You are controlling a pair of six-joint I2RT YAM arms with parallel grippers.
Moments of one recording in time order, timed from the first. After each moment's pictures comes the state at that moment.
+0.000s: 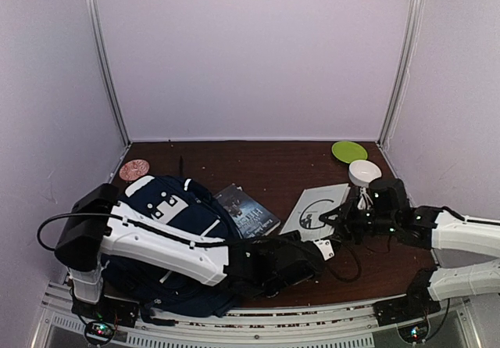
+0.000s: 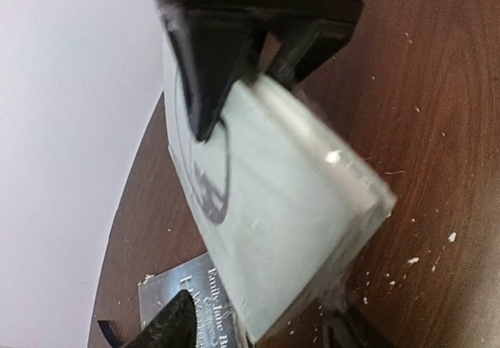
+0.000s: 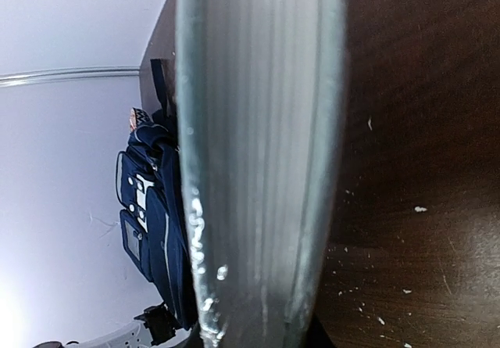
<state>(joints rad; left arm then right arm) -1.51 2.04 1.44 -0.13 -0.78 0.25 0.70 0.99 0.47 -0.04 -0.18 1.32</state>
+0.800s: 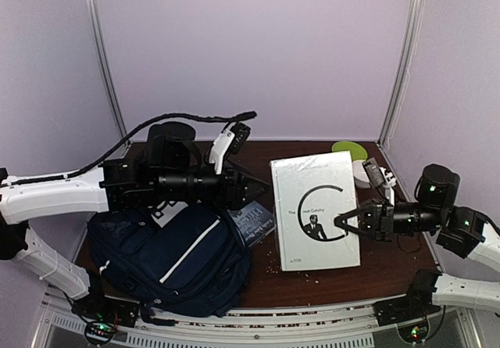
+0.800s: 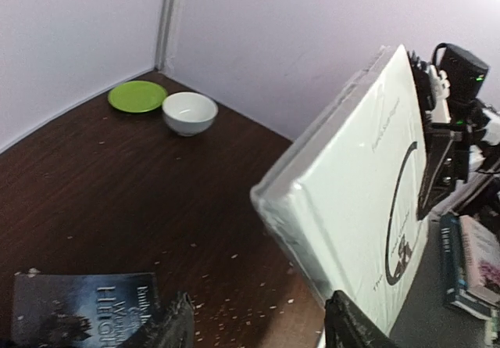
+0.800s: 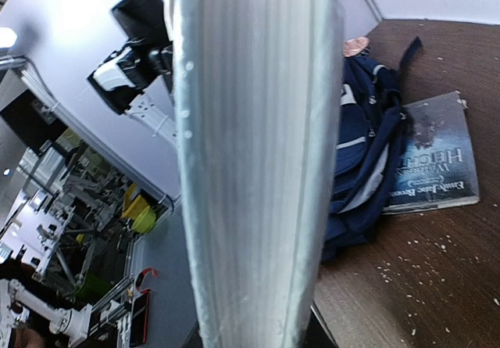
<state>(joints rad) -1.09 1.36 1.14 -0.09 0.10 -0.25 0.77 0.58 0.59 -0.21 -0.57 0.57</state>
